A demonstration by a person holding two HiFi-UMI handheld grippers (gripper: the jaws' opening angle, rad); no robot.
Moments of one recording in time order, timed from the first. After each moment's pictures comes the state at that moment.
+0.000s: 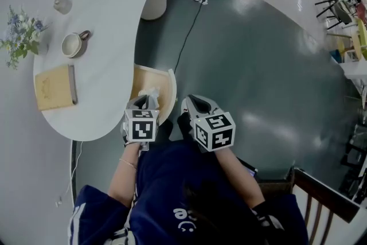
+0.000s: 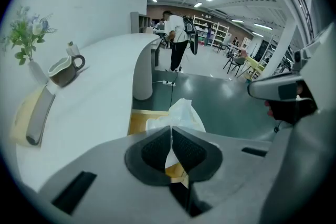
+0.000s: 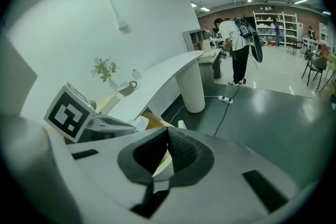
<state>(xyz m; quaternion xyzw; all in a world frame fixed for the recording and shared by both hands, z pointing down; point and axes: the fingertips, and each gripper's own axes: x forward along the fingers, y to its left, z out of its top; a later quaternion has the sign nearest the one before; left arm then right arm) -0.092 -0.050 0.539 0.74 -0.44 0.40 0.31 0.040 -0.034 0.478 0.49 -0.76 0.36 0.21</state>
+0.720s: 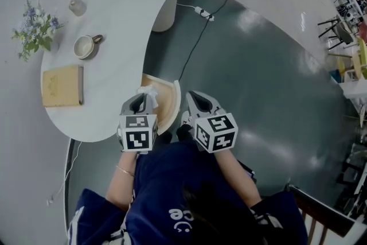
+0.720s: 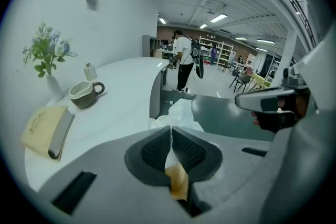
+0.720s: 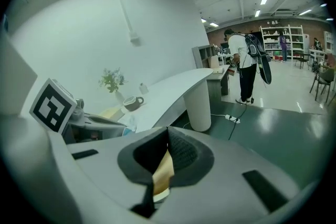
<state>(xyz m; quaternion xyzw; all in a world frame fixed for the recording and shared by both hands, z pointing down) -0.111 -0.084 0.457 0.76 -0.51 0.31 0.26 0.024 -0.080 0.428 0.49 -0.81 0.29 0.17</state>
